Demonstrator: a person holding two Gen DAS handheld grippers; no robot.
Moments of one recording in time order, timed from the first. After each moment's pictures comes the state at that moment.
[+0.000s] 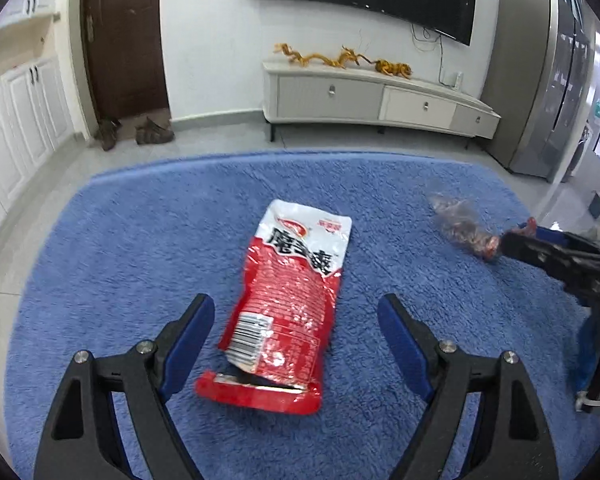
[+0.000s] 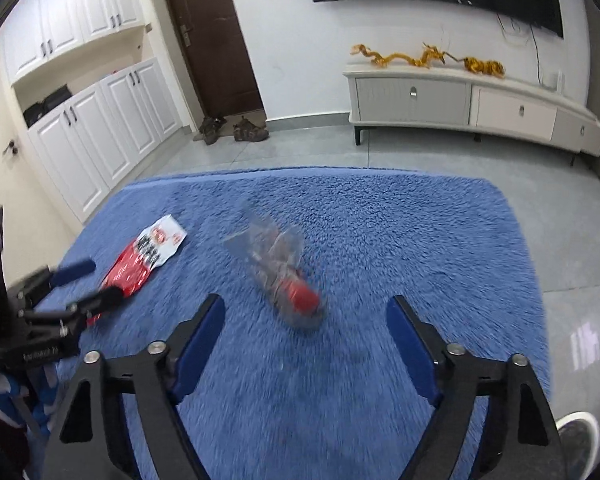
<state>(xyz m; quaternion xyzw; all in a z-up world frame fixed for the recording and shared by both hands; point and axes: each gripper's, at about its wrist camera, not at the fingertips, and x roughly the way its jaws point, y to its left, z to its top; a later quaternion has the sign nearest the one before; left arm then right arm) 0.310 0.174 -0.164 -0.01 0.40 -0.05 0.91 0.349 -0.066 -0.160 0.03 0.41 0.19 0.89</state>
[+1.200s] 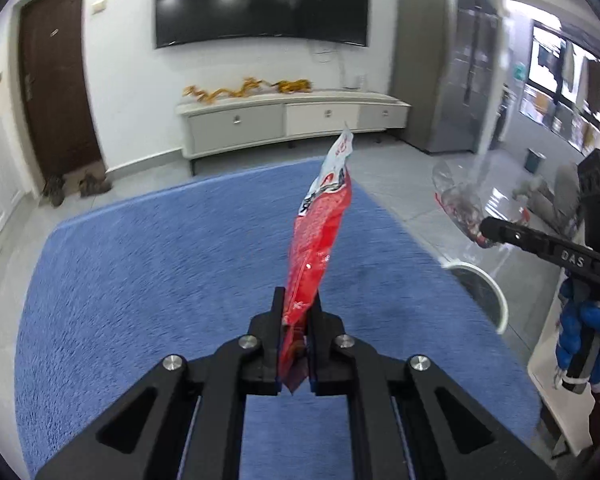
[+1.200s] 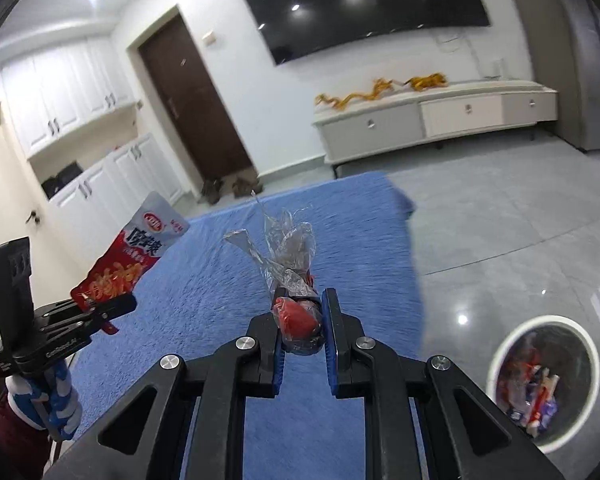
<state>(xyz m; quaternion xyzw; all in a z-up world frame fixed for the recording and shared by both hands) 0.142 0.052 -0.074 0.05 0.35 -0.19 0.92 0.138 -0.214 -0.093 0.14 0.33 0.15 0.92</state>
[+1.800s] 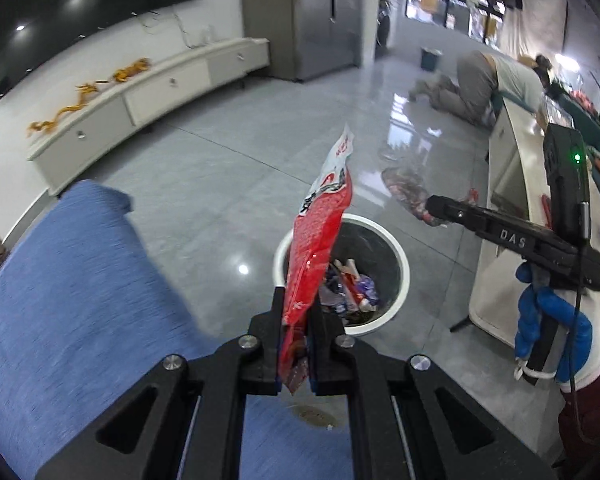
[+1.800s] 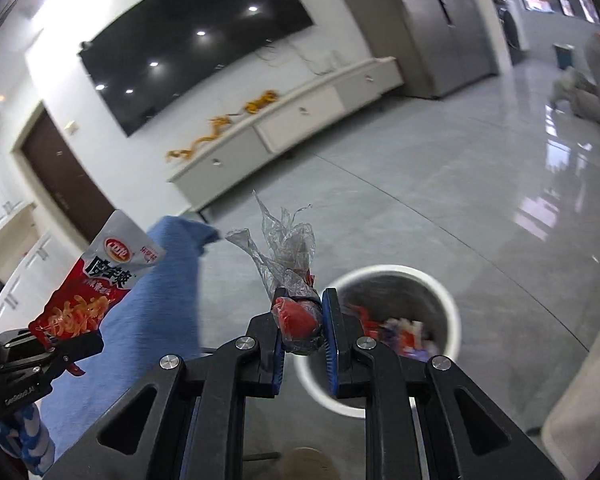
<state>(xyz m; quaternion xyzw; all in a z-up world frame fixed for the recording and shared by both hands) 0.133 -0.250 -0.125 0.19 0.41 -0.36 0.82 0.062 -0.460 -0.166 0.26 0.32 -0.07 0.91</state>
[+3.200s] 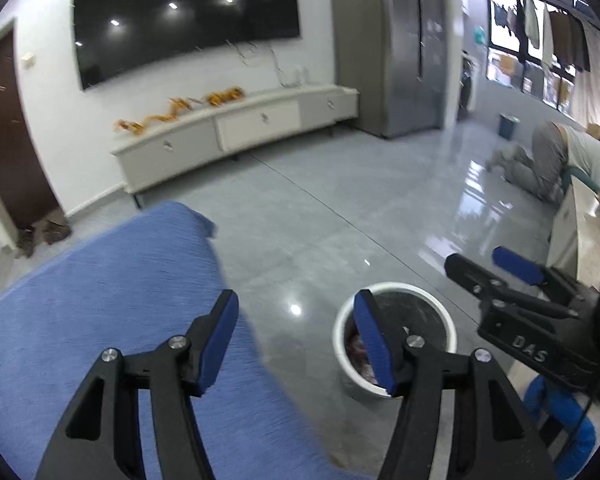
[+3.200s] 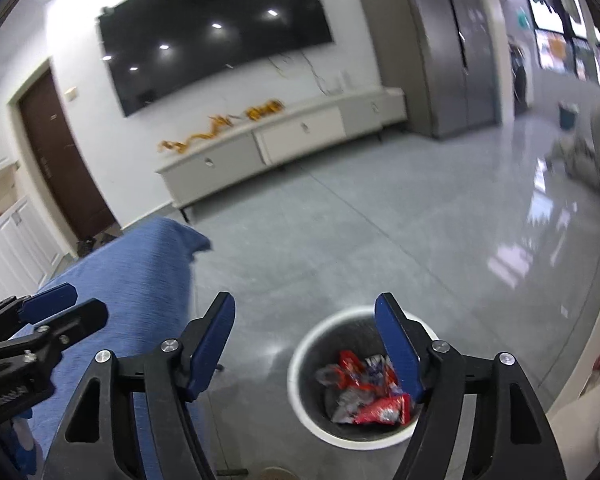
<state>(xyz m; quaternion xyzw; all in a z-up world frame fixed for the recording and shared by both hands) 0.132 -0.199 -0.070 0.11 0.32 -0.21 0.91 0.088 -0.389 -0.104 0.15 0.30 -0.09 0.94</state>
